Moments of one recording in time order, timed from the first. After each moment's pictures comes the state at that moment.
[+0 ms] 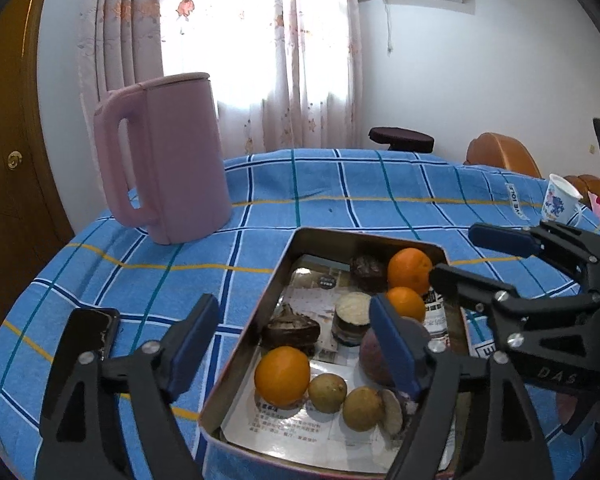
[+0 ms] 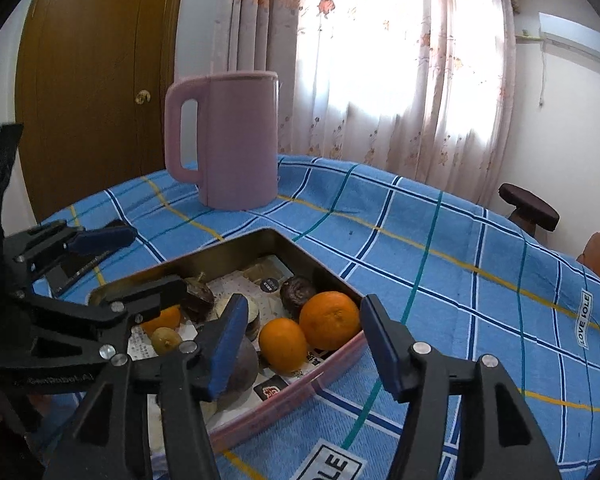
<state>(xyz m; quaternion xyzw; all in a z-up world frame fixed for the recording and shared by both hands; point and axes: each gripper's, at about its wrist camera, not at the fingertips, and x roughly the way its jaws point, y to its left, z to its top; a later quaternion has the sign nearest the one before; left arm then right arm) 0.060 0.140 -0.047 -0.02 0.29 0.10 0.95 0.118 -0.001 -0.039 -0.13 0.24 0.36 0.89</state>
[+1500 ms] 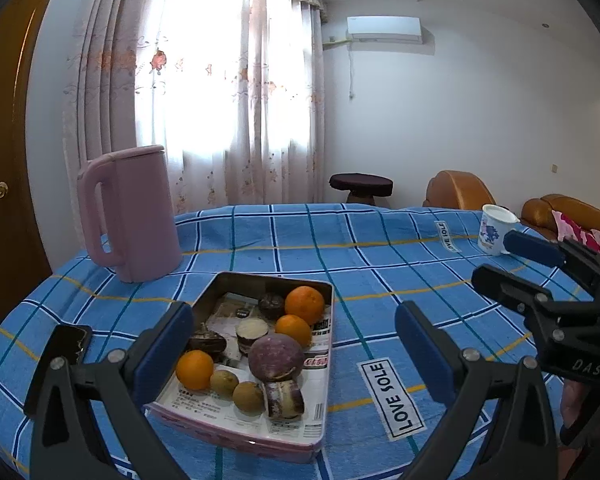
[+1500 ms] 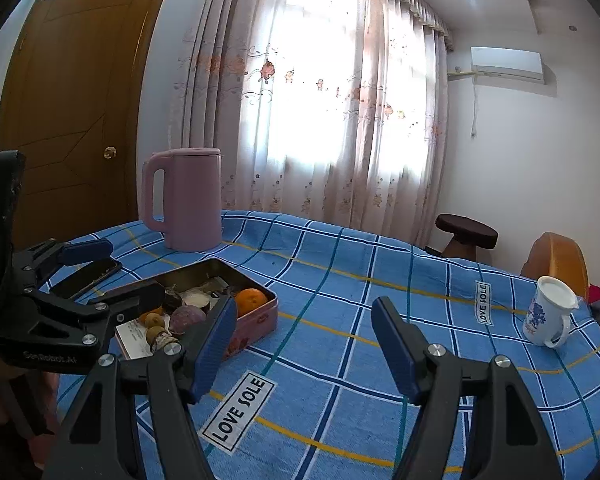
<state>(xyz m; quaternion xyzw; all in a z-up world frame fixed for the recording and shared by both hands) 0.003 0.063 -0.011 -0.01 0.20 0.04 0.98 0.041 -0.114 0.001 -0.10 0.15 0.27 0.95</state>
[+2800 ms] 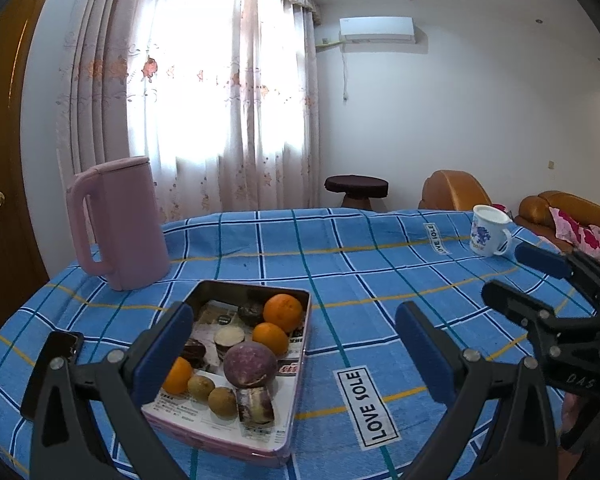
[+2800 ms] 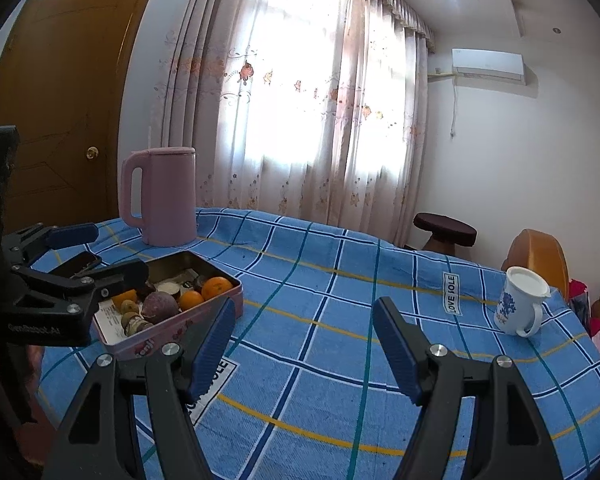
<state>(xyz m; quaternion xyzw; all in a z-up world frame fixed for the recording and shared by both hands) 0.006 0.037 -0.005 0.00 0.19 0.03 0.98 0.037 -0.147 -0.007 -0.10 0.15 0.23 0.96</state>
